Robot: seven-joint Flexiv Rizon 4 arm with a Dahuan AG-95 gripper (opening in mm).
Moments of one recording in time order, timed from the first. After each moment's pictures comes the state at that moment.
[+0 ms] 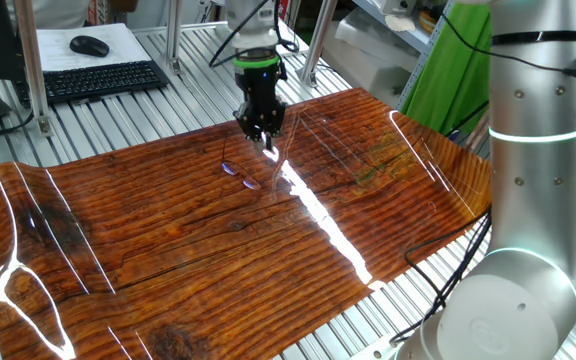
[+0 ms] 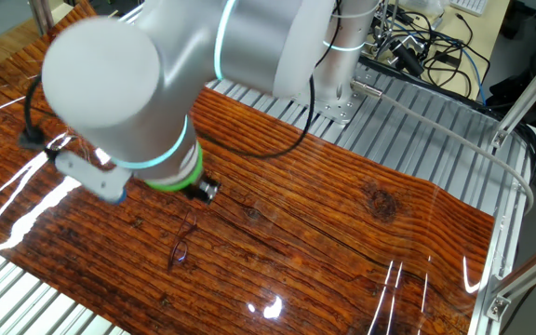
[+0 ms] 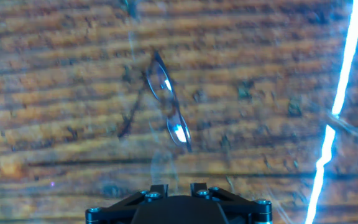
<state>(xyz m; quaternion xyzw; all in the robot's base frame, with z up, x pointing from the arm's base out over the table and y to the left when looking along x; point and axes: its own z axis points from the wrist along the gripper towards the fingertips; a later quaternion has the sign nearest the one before) 0.572 -0.039 0.111 0.01 -0.98 0.04 0.18</state>
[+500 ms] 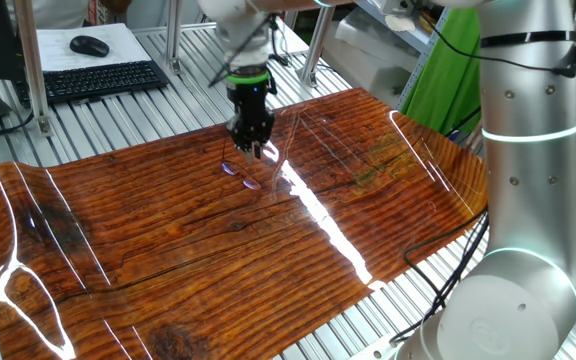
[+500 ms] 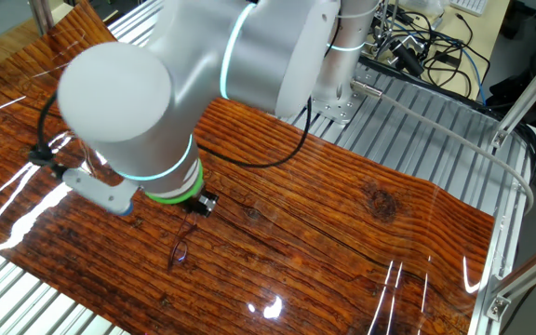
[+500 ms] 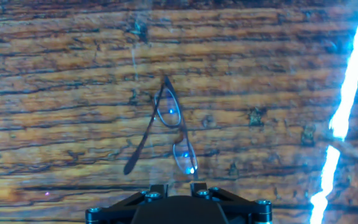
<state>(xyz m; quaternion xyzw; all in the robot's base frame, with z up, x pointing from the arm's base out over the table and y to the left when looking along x) 0.579 -0.047 0.078 0.04 -0.99 0.03 0.15</state>
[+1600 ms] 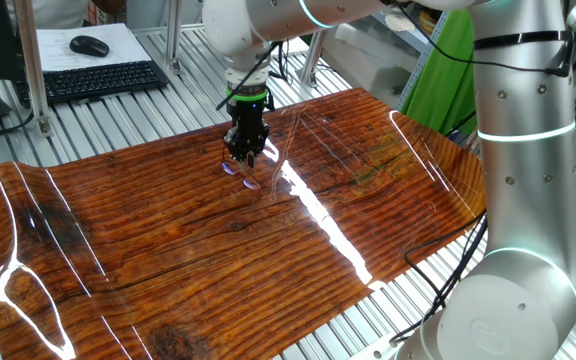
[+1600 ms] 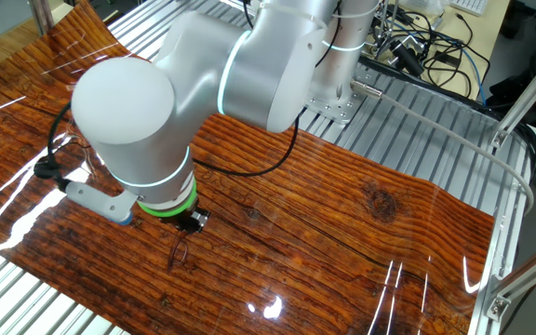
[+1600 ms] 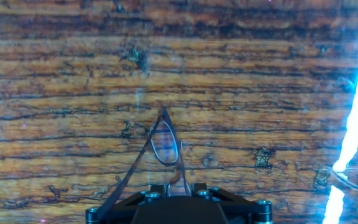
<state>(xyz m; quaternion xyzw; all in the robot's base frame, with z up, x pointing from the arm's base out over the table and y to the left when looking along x) 0.600 -0.048 0.034 0.06 -0.99 0.03 0.11</state>
